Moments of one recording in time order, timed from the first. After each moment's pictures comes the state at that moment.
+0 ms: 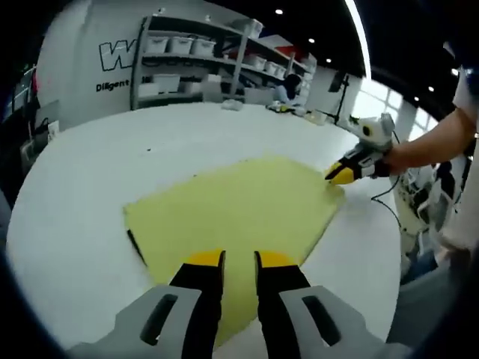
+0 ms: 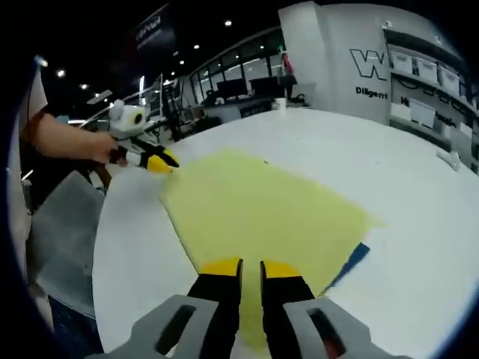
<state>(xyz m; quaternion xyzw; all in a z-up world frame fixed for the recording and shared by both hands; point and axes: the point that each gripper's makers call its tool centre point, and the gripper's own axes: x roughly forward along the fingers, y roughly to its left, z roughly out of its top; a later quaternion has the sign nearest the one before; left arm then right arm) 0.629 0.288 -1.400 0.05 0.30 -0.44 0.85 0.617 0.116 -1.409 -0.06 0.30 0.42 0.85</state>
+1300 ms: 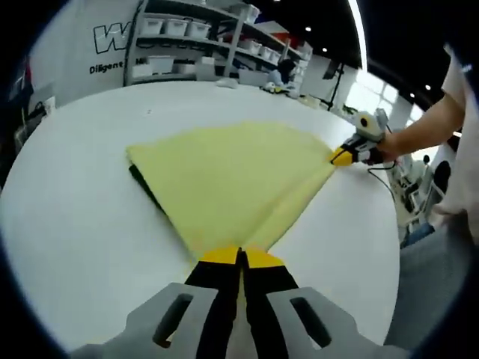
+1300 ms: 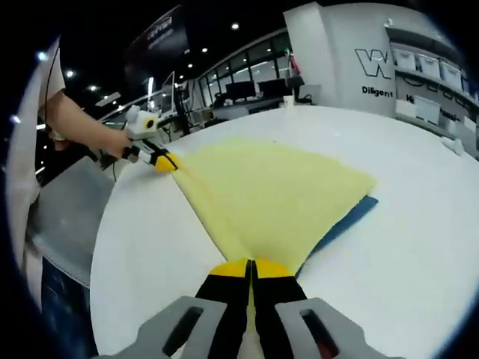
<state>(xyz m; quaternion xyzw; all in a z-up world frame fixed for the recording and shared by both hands) 0.602 0.368 -1.442 0.03 0.35 -0.41 0.84 0.579 0.060 -1.441 -0.04 0.30 0.42 0.86</state>
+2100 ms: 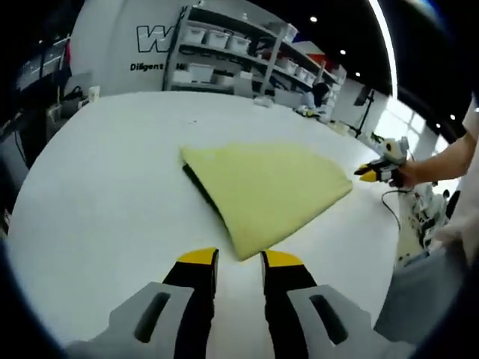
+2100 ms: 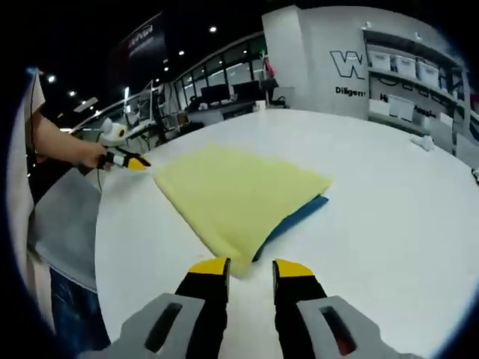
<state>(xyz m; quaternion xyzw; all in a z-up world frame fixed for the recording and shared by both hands) 0.585 0.406 -1.395 -0.03 0.32 -0.32 0.89 0.567 0.022 -1.399 -0.03 0.29 0.34 0.89</state>
